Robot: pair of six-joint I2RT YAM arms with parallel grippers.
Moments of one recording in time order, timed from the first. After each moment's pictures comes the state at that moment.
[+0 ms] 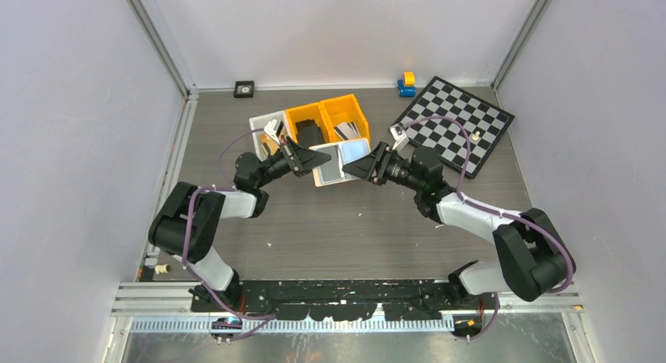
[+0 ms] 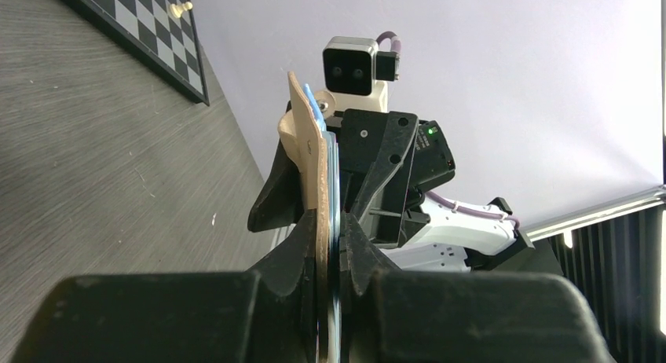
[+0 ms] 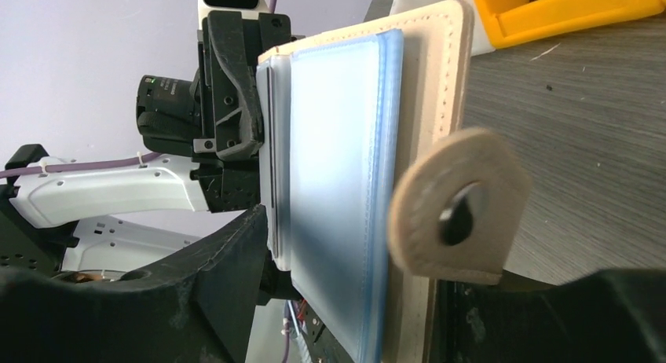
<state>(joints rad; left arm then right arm) -0.35 1.63 0.57 1.33 0.75 -1.42 0.48 1.35 0.59 0.69 -0.56 0.99</state>
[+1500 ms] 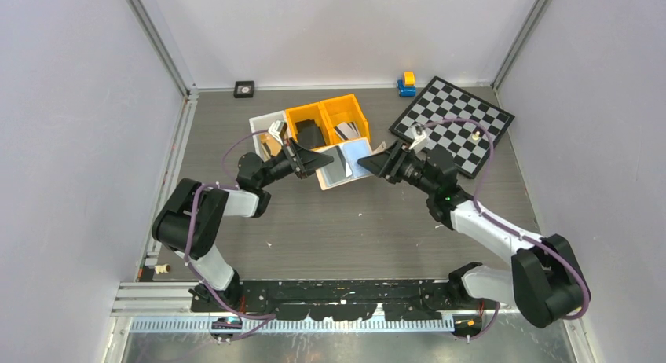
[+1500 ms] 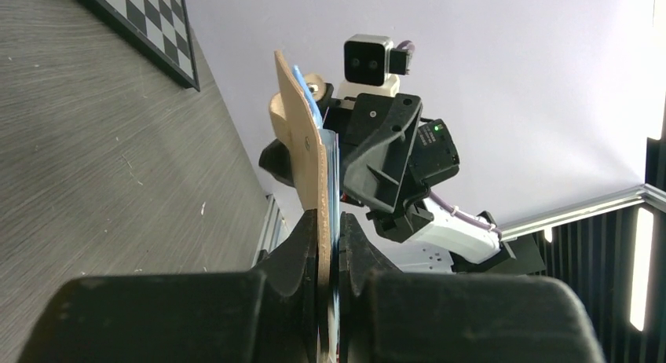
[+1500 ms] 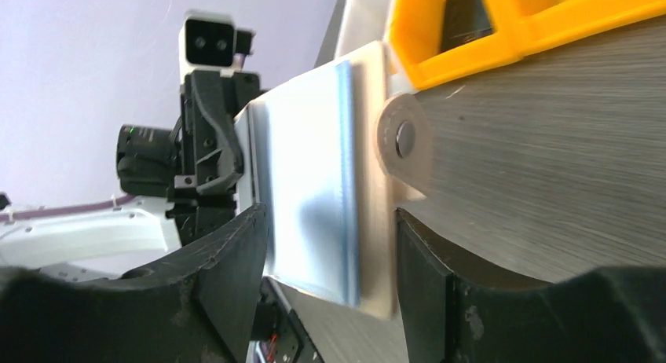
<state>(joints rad) -0.36 1.66 0.58 1.35 0.77 -1.47 0.43 1.21 0.57 0.54 -0.44 0.92</state>
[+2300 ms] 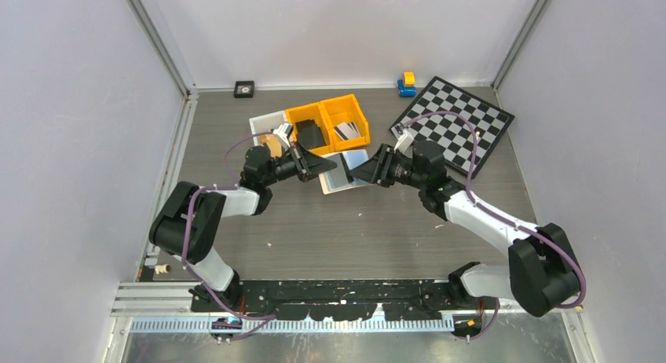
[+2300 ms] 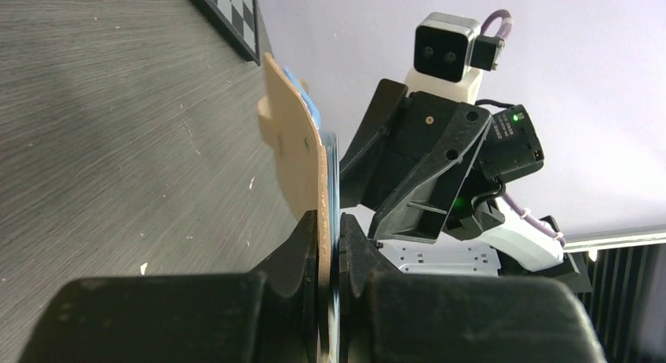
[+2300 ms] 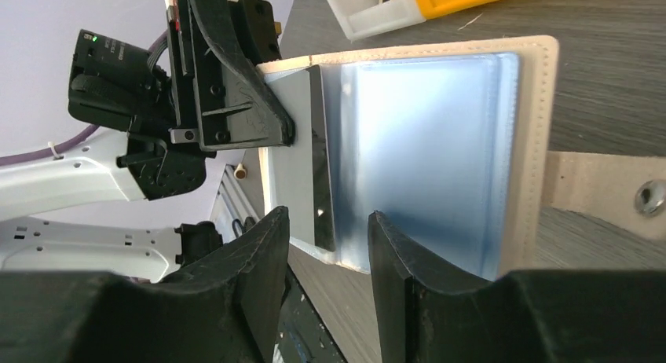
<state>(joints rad) -0.37 1.63 0.61 1.05 0.77 -1.31 0.46 1.24 0.66 0.31 -0.51 0.81</state>
